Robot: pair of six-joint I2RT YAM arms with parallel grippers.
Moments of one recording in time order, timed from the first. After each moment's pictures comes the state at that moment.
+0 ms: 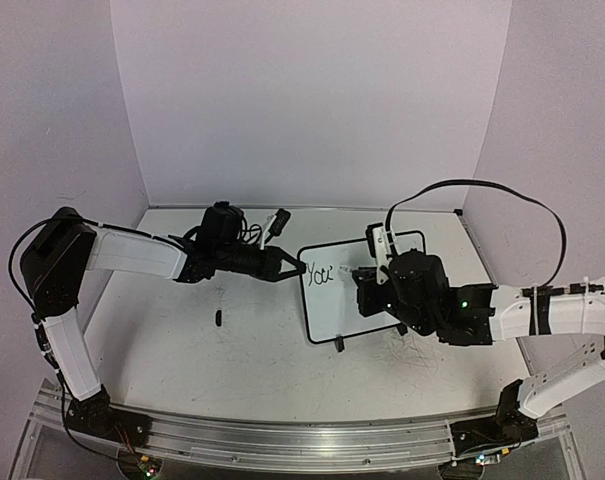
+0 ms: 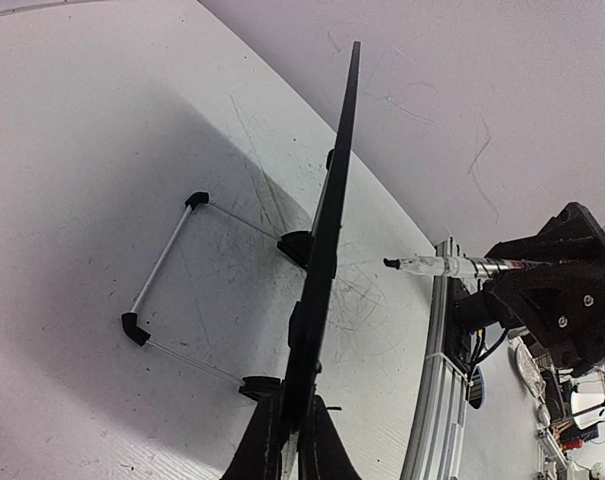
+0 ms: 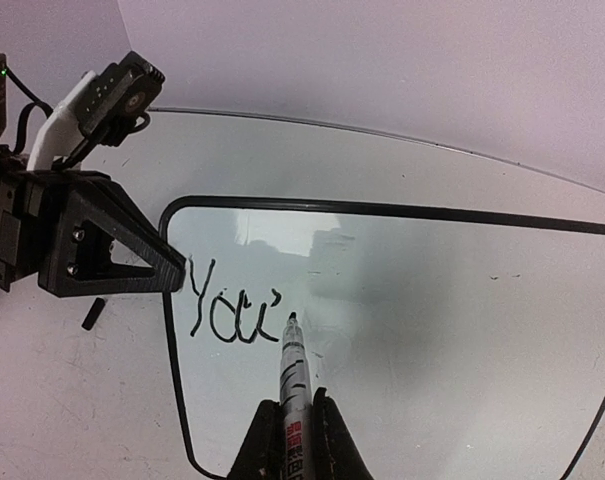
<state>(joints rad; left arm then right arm) -0.71 1.81 1.10 0.30 0.65 -0.44 1.06 1.31 0.78 0.10 0.55 0.34</state>
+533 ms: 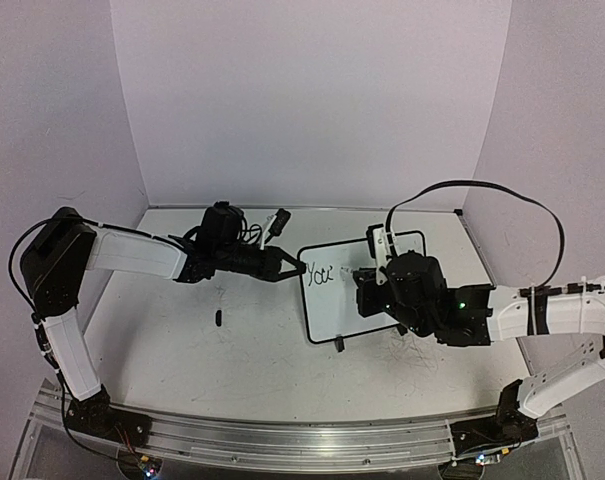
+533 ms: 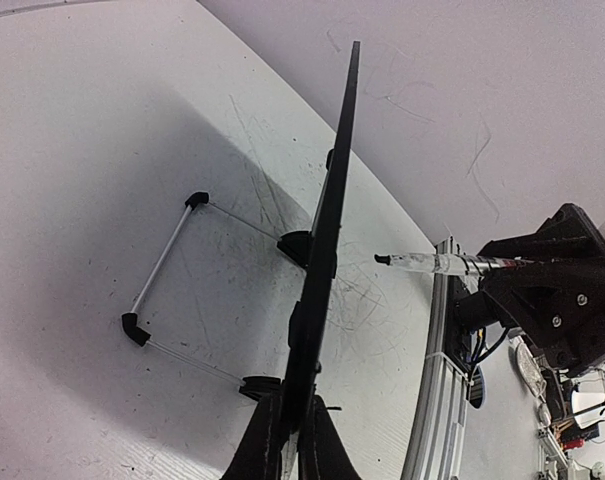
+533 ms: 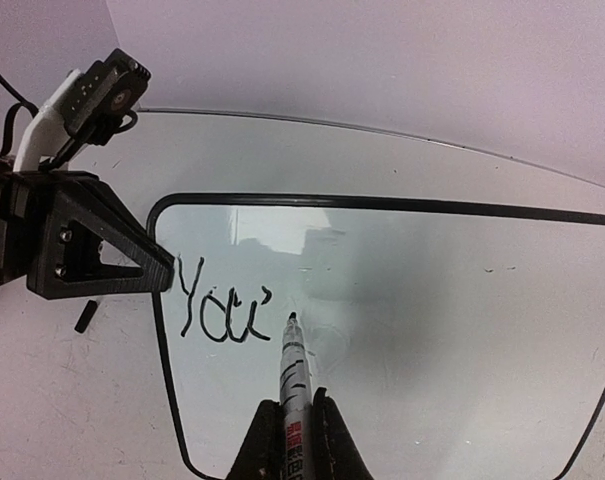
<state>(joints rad) -0.71 1.81 1.10 0.30 0.66 -0.44 1.07 1.33 0.78 0.09 0.57 0.36</state>
